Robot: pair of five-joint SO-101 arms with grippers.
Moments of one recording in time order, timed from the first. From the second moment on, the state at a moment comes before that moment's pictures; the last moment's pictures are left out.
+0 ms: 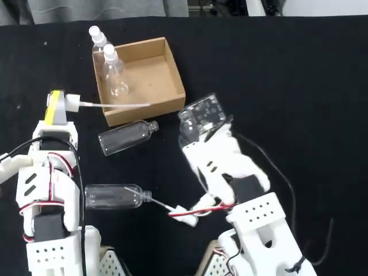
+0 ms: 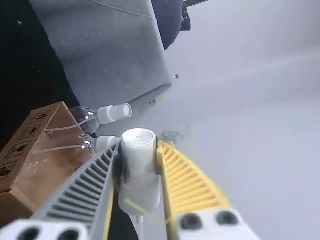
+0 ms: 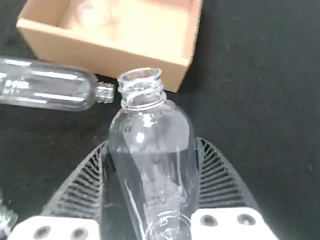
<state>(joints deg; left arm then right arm) -12.9 -90.3 73.4 23.9 69.1 -20.7 -58.2 66.8 40.0 12.7</state>
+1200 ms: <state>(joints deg) -13.0 -90.3 75.0 23.9 66.9 -27.5 -58.2 72.0 31.2 24.9</state>
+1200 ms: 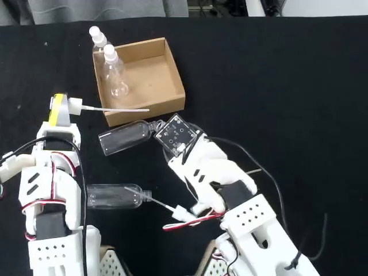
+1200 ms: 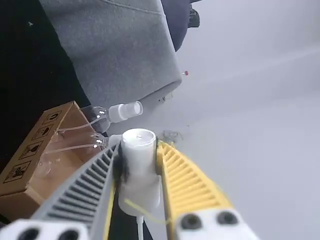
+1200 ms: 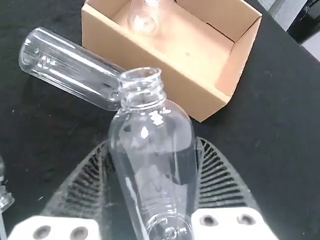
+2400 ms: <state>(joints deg) -7.5 -90.3 72.1 33.5 61.2 -27.6 -58.2 72.2 31.0 28.4</state>
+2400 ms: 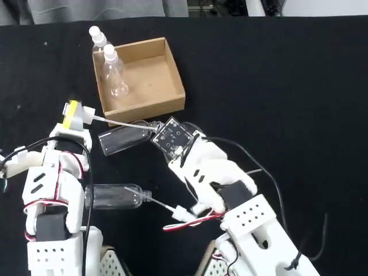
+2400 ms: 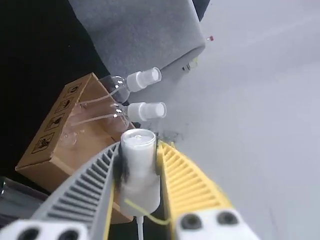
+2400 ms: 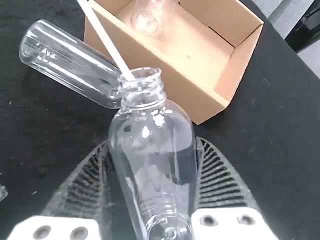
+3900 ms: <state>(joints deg) 8.3 -90.3 80.2 25.8 49.6 -31.2 -58.2 72.8 31.0 28.5</state>
